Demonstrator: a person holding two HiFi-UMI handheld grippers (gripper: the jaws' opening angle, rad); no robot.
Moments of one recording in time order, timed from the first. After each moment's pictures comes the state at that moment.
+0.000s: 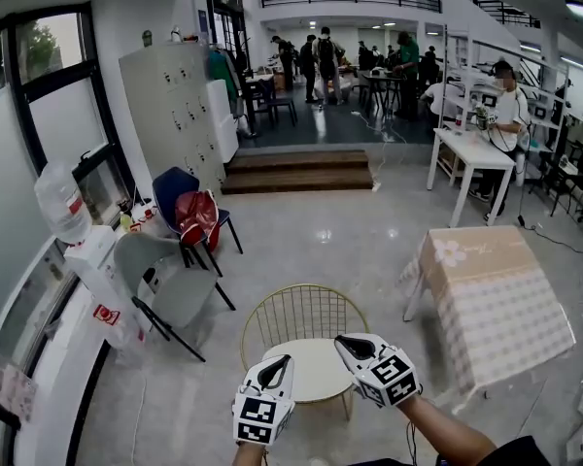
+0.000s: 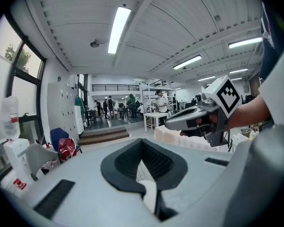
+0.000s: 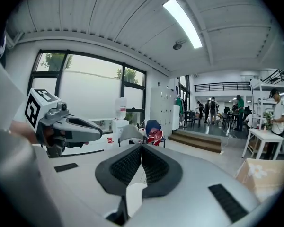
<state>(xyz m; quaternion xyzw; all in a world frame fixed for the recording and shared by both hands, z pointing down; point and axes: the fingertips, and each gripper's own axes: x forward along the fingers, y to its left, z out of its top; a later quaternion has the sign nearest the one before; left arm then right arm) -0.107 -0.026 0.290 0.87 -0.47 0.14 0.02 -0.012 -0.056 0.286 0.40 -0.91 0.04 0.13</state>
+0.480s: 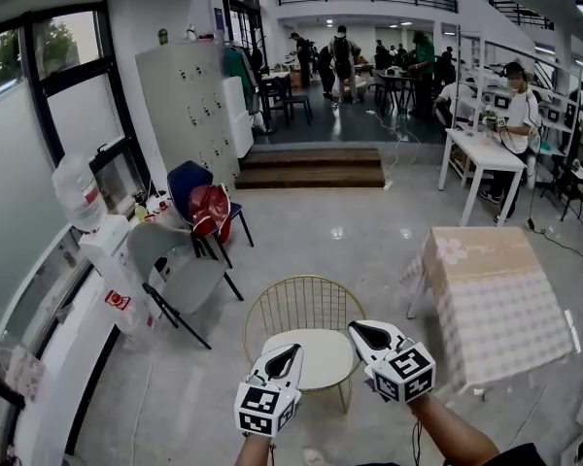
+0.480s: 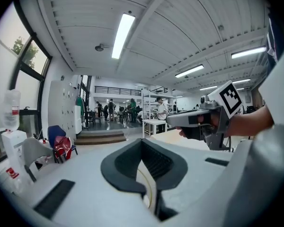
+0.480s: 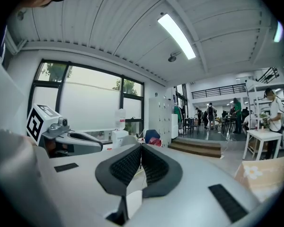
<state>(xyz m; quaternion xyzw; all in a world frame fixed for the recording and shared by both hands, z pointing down) -0.060 0.016 0.260 0.88 -0.47 0.09 0.04 0.040 -0.011 0.233 0.41 -0.91 0.03 0.06</state>
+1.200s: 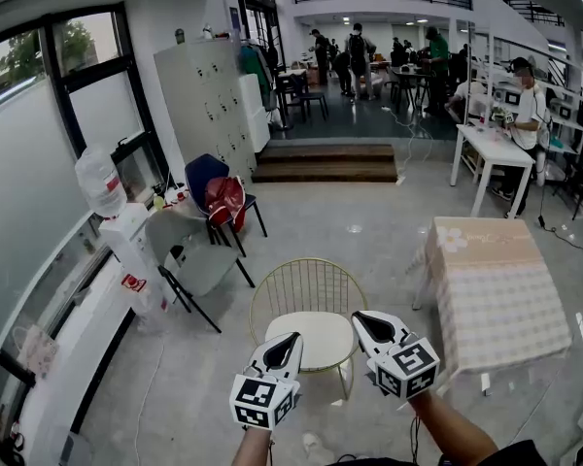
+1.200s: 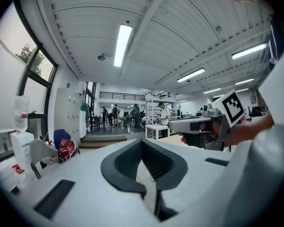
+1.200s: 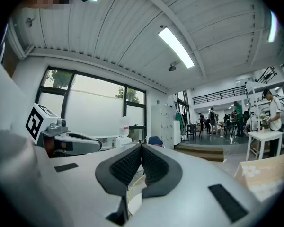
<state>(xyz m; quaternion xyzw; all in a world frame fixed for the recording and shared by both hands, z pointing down) -0.027 0.103 0.229 0.86 -0.50 0.06 0.02 0.076 0.072 0.213 0.40 -0.92 0.01 0.02</state>
